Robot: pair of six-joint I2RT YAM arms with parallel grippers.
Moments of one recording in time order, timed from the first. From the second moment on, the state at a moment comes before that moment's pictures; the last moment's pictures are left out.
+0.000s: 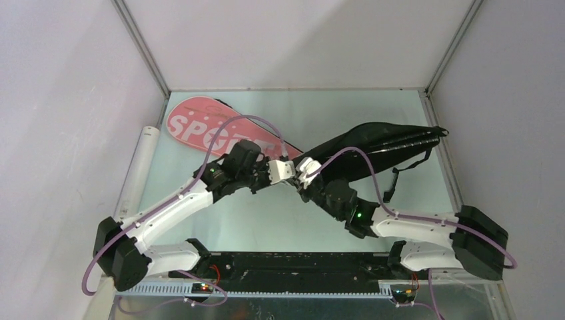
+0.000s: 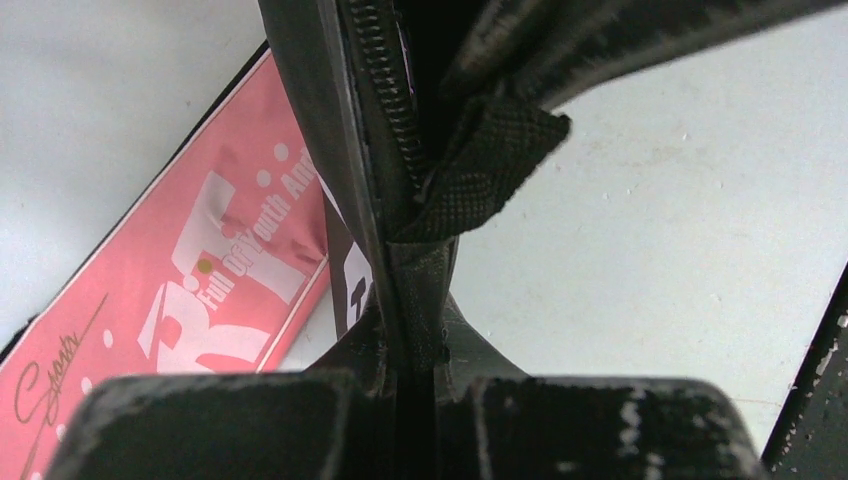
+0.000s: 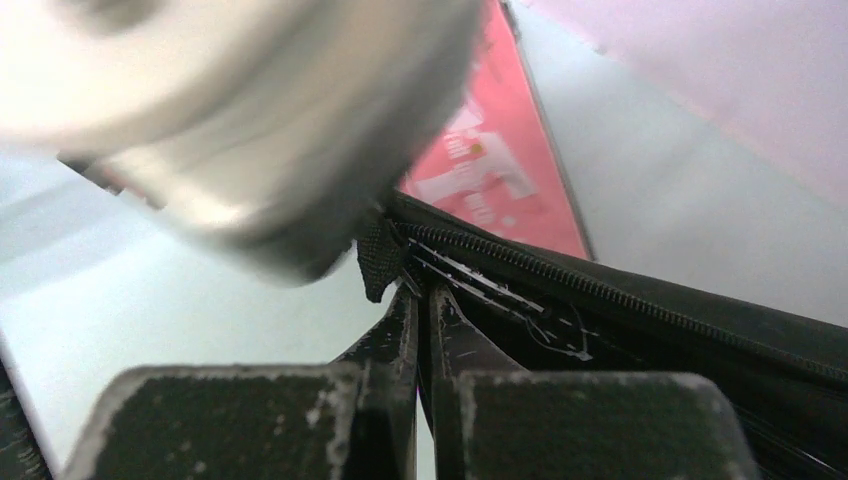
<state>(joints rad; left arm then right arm) -0.72 1.17 0.94 -0.55 0.21 0.63 1.12 1.25 0.55 0.63 0.34 -0.13</state>
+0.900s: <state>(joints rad) -0.74 1.13 0.85 -0.53 0.31 0.80 0.92 1.11 0.57 0.23 -0.23 -0.01</state>
